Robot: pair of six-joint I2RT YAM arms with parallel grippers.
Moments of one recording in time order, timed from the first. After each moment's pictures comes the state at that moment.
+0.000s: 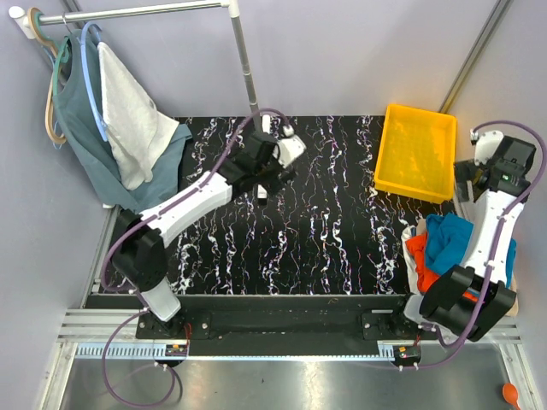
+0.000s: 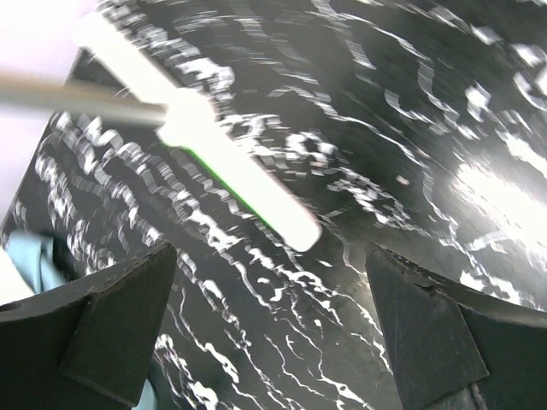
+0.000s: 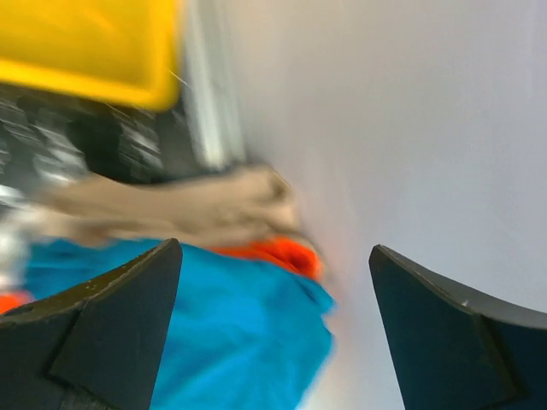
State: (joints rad) left arm -0.69 1.69 1.43 -0.42 -0.13 0.41; right arm -0.53 1.31 1.28 -0.70 0.14 -0.61
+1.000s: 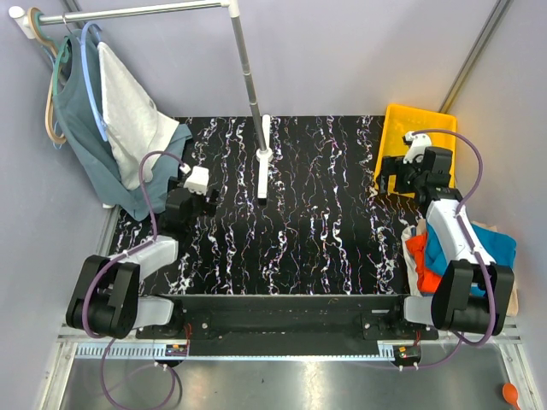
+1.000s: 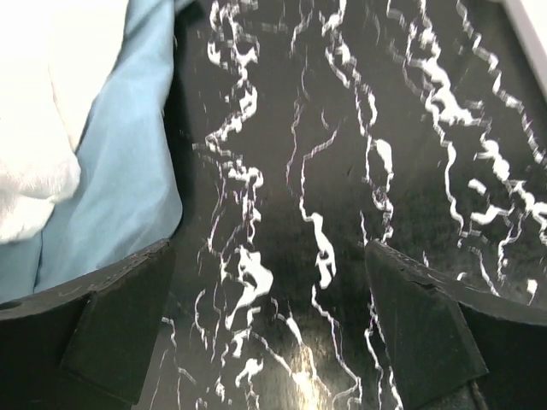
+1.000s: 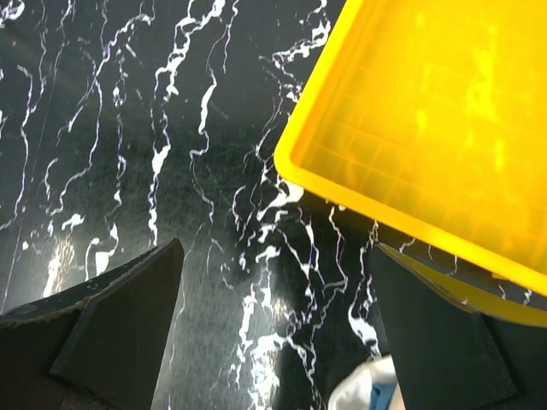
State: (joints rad) left arm -0.21 1.29 0.46 0.47 -0.18 0.21; right arm -0.12 1.30 0.94 -0.23 -0.26 -0.10
